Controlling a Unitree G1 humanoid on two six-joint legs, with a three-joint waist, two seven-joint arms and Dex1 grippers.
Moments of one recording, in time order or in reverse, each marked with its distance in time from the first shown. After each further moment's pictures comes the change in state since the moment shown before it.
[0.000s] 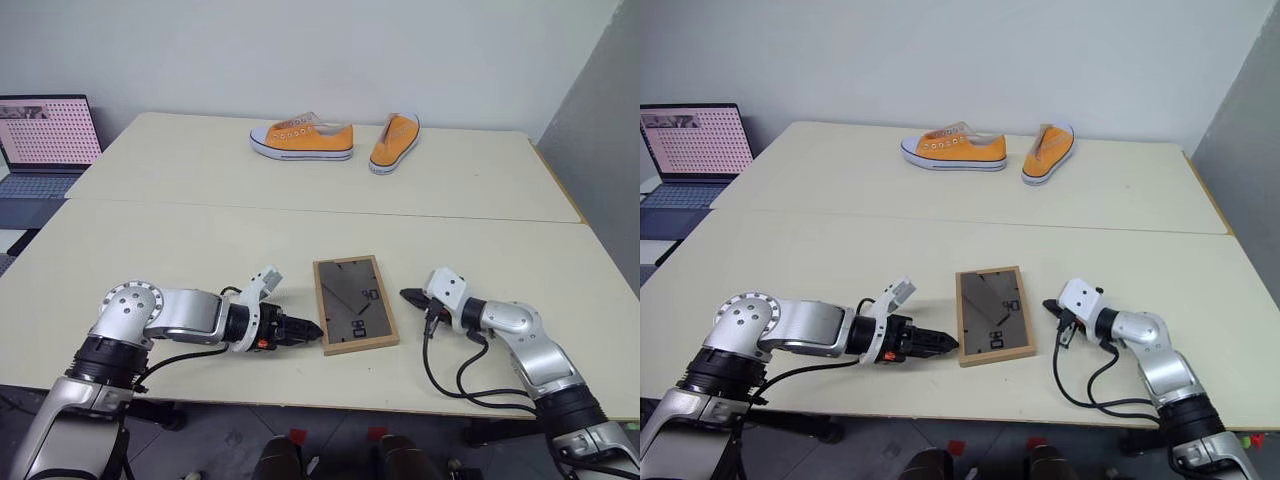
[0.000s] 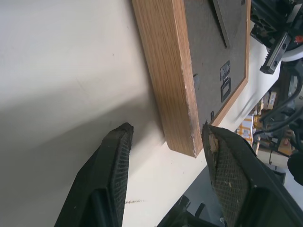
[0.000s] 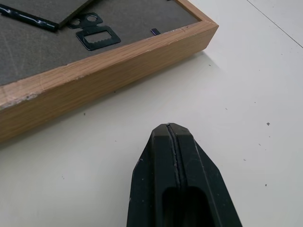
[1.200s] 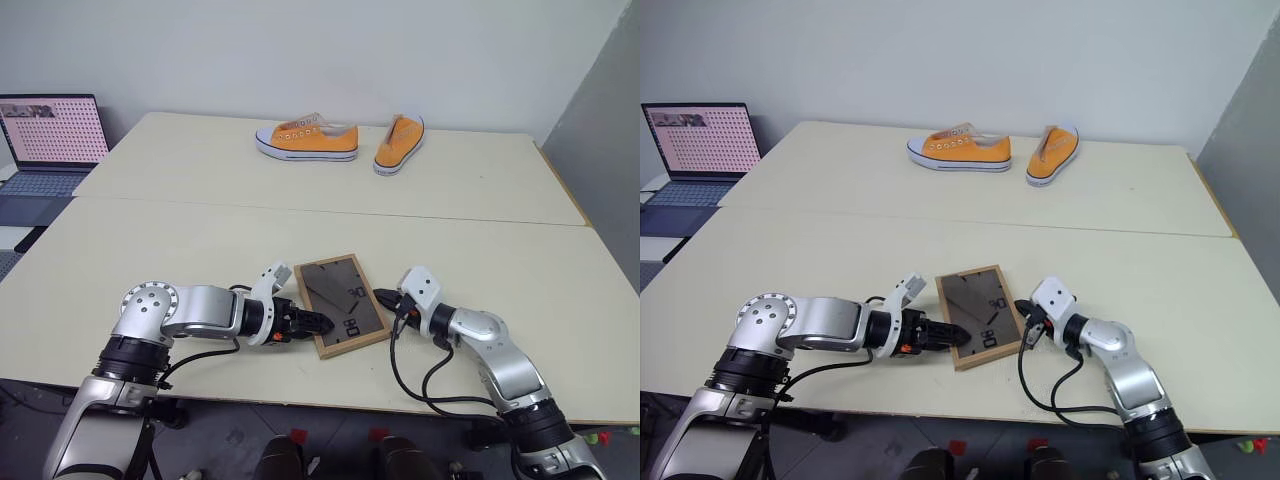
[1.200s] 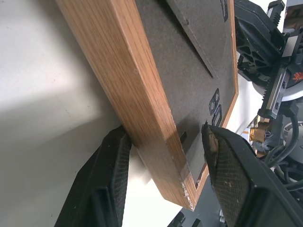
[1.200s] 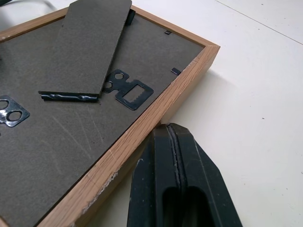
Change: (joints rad) left arm -0.016 -0.099 0.050 0.030 -0.005 -0.001 0.104; right arm 0.043 0.179 0.024 -0.170 0.036 0.214 -0.118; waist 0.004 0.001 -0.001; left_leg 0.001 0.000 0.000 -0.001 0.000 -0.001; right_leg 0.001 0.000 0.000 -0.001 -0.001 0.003
